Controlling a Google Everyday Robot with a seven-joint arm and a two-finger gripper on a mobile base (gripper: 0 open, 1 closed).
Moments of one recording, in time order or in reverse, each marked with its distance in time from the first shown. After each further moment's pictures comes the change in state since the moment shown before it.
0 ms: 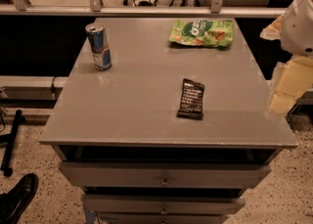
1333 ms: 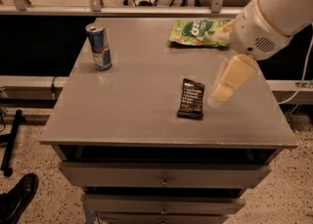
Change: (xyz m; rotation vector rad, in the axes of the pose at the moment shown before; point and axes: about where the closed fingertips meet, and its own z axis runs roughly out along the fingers) arm -0.082 -0.020 0.051 -0.076 -0.300 -0.005
